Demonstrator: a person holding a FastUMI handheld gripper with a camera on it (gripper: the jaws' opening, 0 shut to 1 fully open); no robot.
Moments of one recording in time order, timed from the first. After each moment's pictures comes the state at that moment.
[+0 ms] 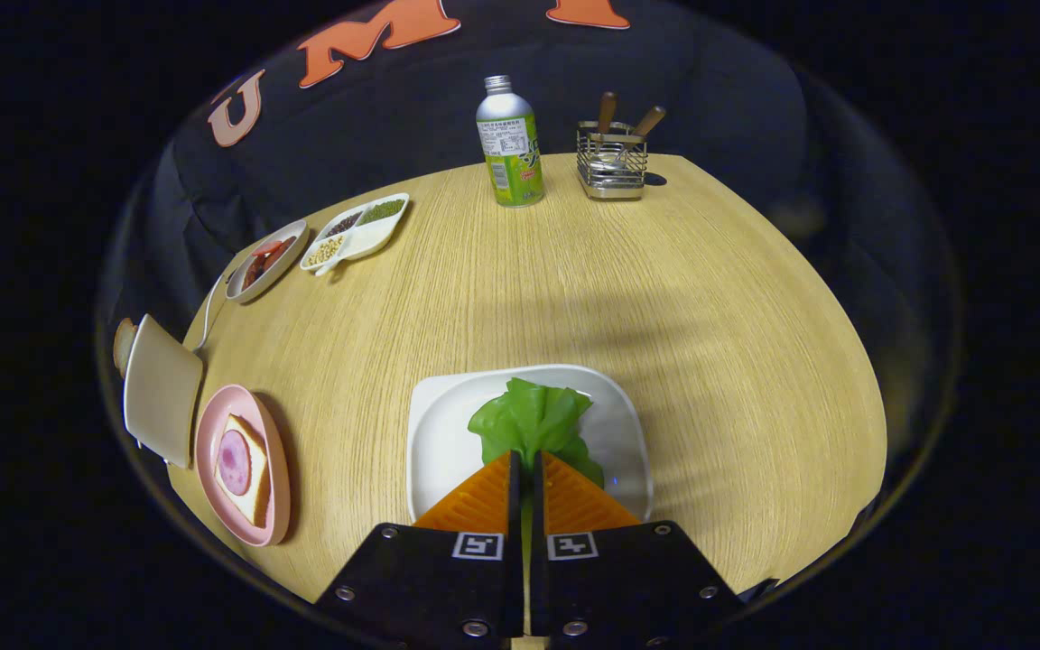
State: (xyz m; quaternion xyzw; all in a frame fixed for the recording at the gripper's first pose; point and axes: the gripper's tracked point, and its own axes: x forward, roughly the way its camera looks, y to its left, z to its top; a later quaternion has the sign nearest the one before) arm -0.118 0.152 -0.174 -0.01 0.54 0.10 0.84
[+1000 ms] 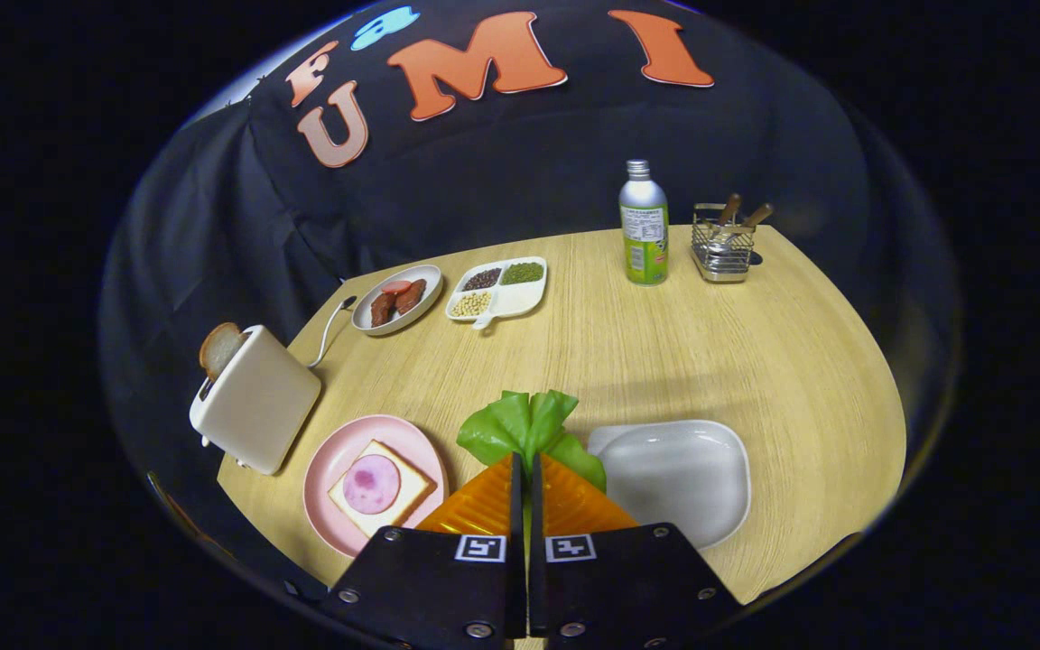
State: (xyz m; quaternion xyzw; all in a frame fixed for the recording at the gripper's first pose) arm -0.133 0.263 -0.099 0.02 0.46 0.23 0.85
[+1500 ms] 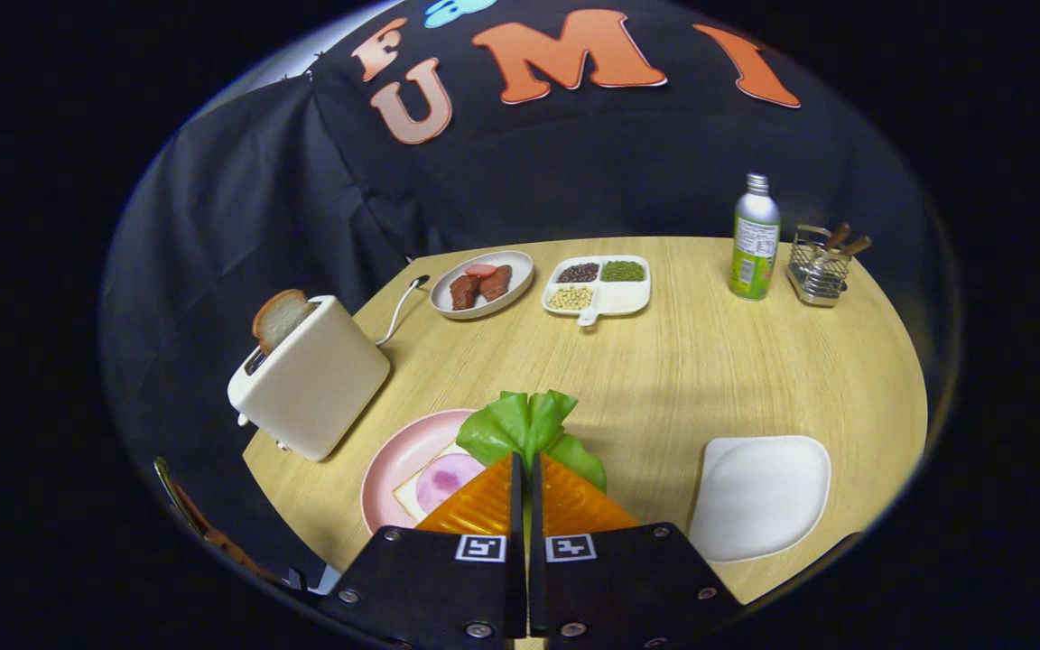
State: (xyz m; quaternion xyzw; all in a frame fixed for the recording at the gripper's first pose) arm -0.169 0.350 -0.089 0.00 0.45 0.33 0.83
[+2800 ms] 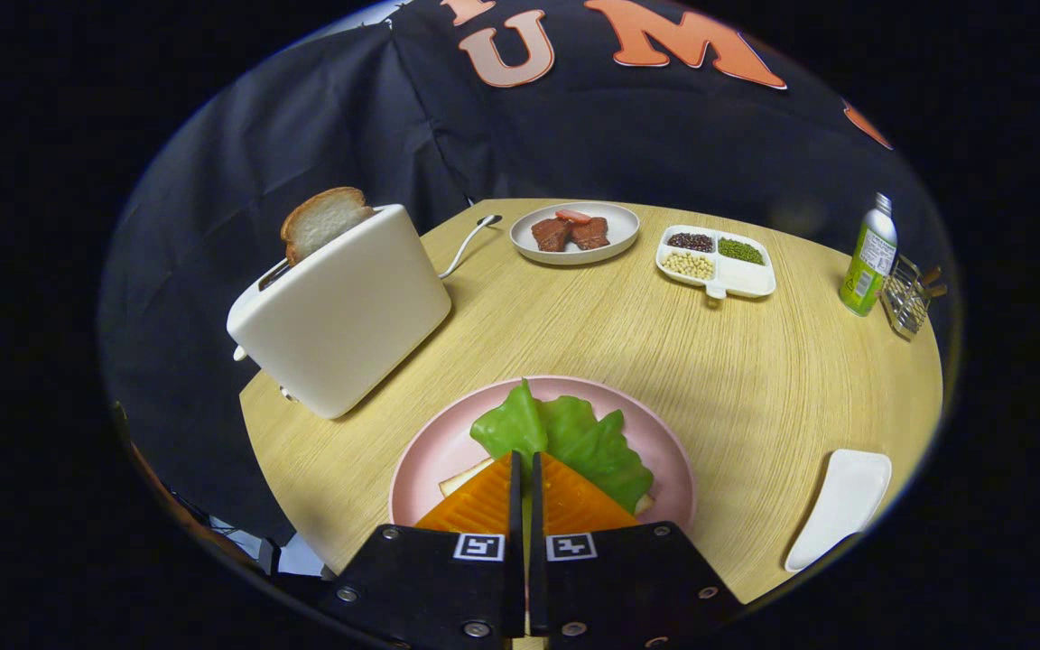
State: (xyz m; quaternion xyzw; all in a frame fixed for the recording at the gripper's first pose) arm -0.219 0.429 -0.136 -0.06 0.47 0.40 0.79
